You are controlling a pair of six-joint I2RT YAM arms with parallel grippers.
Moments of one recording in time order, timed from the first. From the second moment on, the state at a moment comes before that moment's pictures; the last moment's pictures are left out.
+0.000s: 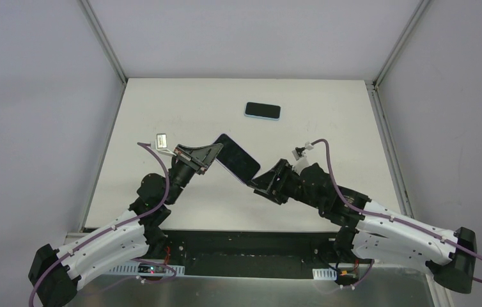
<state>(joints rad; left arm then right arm) -0.79 0.65 0.33 0.60 -0.24 -1.15 1.08 0.82 0.64 -0.18 0.06 1.37</state>
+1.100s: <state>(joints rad) -0.79 0.65 0.33 0.60 -0.27 -1.11 1.09 0.80 0.64 -0.17 0.06 1.40</state>
